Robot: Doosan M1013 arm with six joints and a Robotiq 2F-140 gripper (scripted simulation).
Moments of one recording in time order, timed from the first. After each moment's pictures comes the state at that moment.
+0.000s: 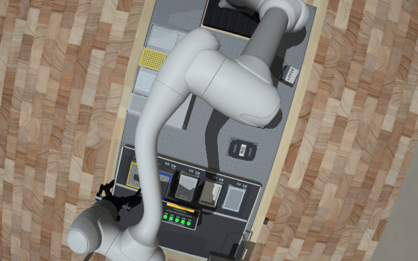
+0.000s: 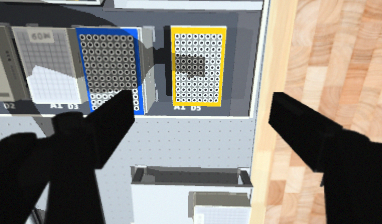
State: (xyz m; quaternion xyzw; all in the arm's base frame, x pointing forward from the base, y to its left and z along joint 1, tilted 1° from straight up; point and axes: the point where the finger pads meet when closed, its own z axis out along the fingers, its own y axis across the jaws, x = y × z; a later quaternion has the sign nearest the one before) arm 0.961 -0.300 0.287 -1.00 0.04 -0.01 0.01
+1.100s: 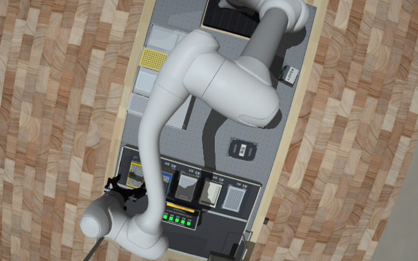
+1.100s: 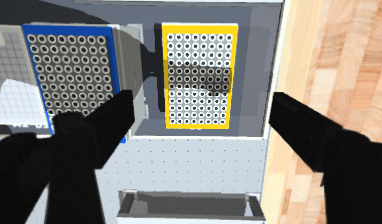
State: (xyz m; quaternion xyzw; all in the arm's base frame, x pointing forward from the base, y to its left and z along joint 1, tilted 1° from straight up) arm 0.964 -0.301 0.201 -1.00 0.04 -0.01 0.01
